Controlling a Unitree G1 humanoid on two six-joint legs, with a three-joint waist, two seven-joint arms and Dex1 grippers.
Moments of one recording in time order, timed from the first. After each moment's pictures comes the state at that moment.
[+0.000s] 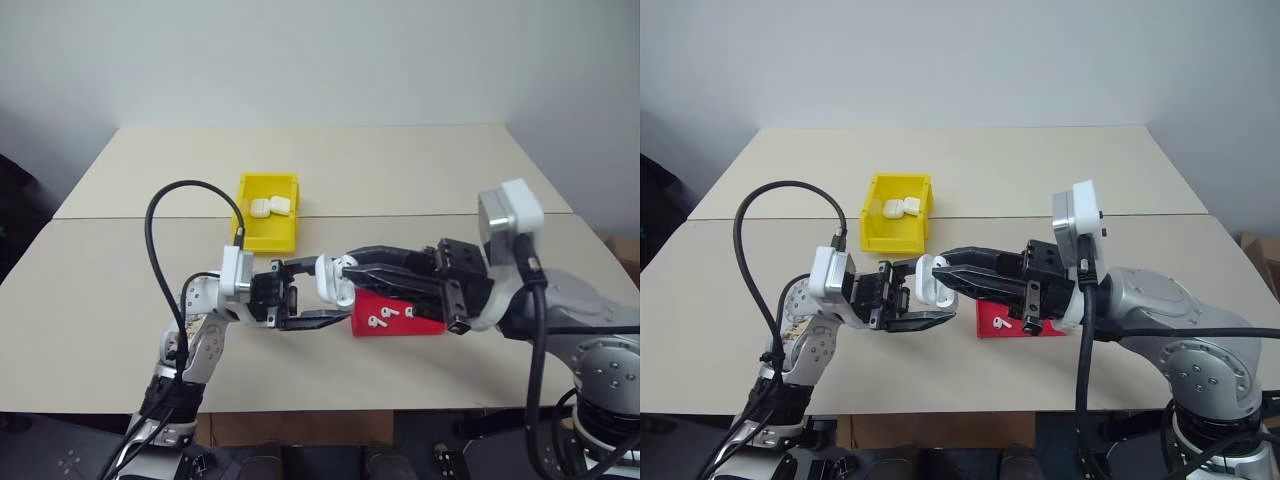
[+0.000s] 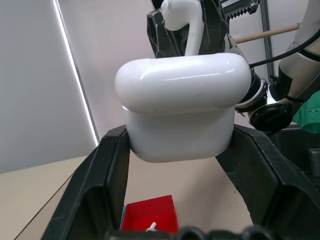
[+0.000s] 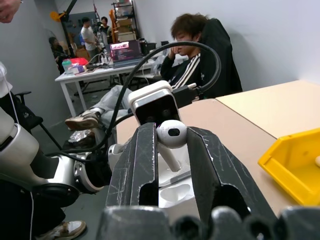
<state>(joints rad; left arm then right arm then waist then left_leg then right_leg) -0.43 0.32 -0.07 -0.06 -0.61 -0.03 -1.35 -0.45 -0.67 -0.15 -0.69 1.26 0.83 0.58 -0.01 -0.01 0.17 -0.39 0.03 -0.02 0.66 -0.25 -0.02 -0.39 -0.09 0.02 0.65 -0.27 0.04</state>
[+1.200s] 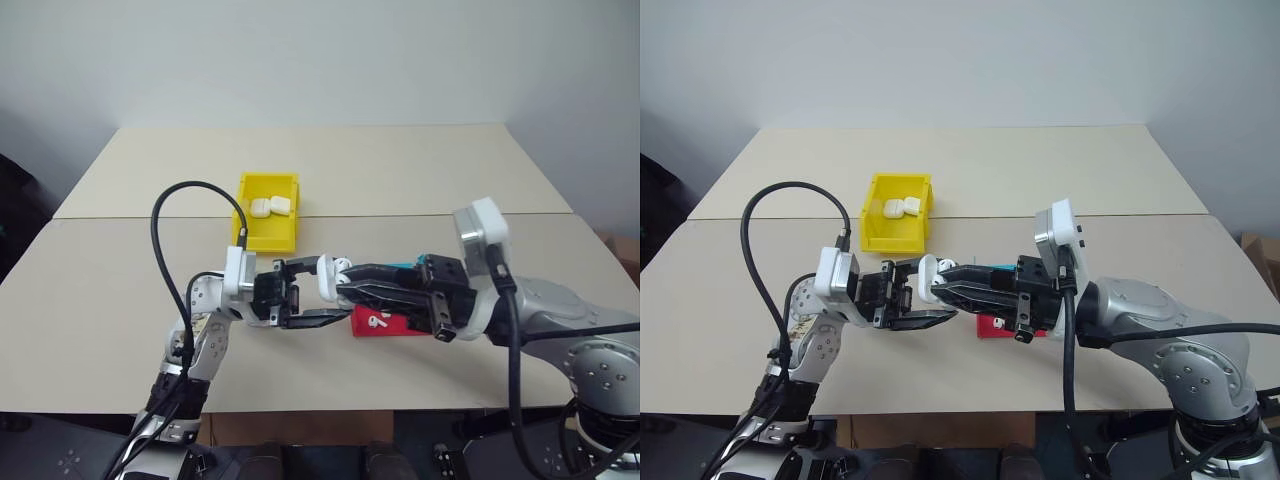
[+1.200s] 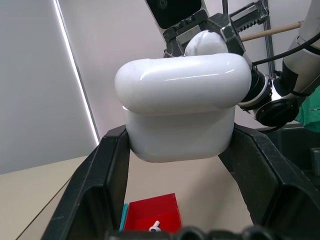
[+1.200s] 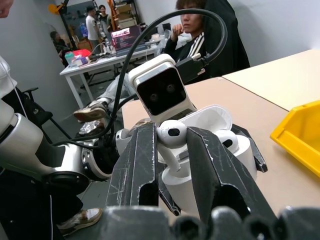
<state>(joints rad) -0.44 0.30 -0.07 -0.03 -0.59 -0.06 -1.36 -0.43 -0.70 -0.09 -0.67 1.26 0.84 0.57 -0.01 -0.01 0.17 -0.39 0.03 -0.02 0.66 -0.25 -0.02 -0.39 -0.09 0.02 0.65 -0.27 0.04</state>
